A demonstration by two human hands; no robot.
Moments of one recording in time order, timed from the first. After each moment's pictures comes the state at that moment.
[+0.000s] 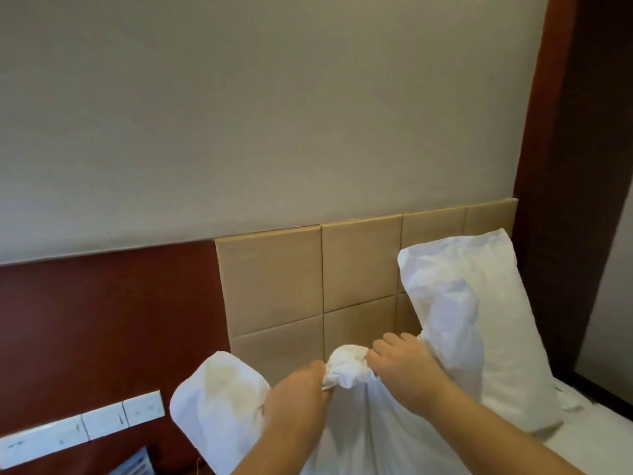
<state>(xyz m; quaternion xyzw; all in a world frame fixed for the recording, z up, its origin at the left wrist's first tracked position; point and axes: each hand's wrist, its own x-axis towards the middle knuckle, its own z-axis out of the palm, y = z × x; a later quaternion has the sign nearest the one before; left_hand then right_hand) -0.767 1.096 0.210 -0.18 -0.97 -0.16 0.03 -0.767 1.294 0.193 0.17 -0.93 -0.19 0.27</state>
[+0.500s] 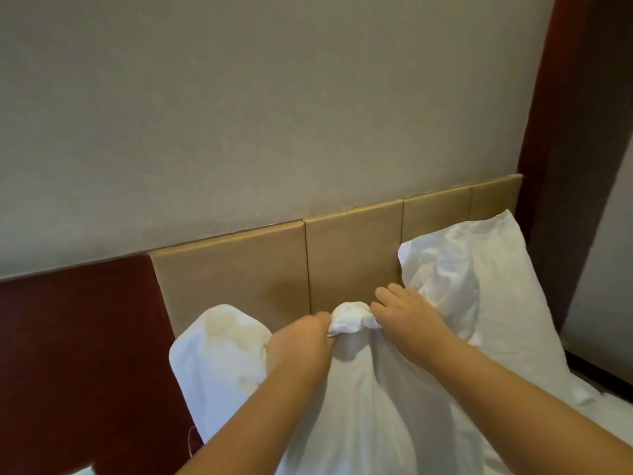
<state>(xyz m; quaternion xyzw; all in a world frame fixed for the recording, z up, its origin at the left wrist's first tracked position) -0.971 1.161 0.227 -0.24 -0.96 -0.13 0.06 -0.936 1.346 0.218 0.08 -0.94 -0.17 0.28</state>
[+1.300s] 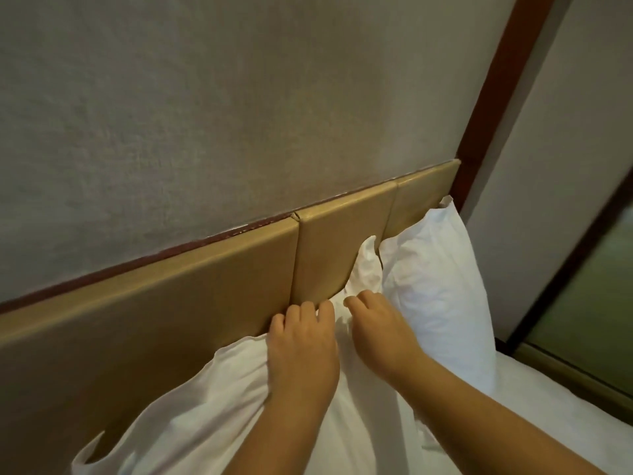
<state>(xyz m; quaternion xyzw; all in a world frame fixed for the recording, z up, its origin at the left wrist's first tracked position) -1.175 1.223 0.146 -0.38 -0.87 -0.22 0.21 -1.113 1.341 0.158 -0.19 -0.96 -0.02 0.21</state>
